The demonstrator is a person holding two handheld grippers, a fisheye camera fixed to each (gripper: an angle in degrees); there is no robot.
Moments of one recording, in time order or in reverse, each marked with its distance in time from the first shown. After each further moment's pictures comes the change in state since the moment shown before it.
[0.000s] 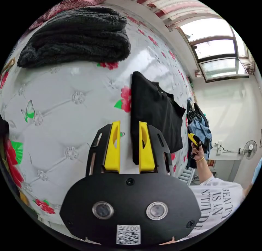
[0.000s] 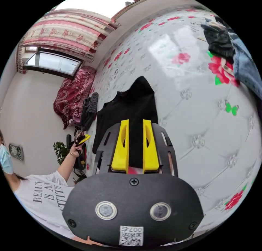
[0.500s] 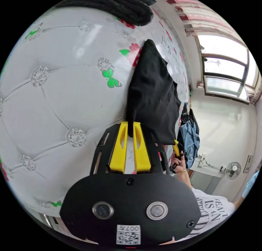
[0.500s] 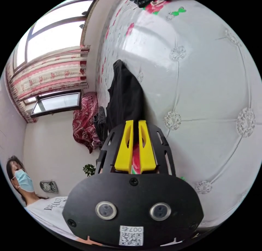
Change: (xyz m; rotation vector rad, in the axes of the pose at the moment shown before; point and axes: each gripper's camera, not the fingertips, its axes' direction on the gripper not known) left arm -0.047 0.115 0.033 -0.045 0.163 -0.259; right arm 0.101 0.093 0.047 0.108 -0.275 0.409
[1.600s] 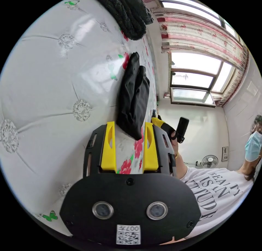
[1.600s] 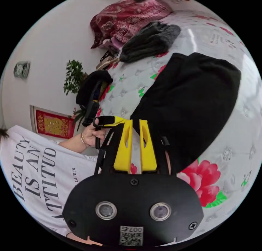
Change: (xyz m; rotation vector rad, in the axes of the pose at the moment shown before) left arm -0.039 0.075 -0.128 0.126 0.383 0.039; right arm -0.145 0.035 0.352 -0.774 0.208 -0.930
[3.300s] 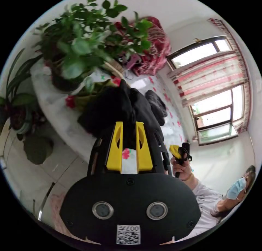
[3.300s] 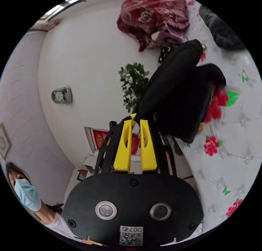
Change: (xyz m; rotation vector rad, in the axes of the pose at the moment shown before) left arm 0.370 0.065 -0.609 0.527 -0.476 -0.043; right arm -0.239 -0.084 0.305 0.009 -0.680 0.110
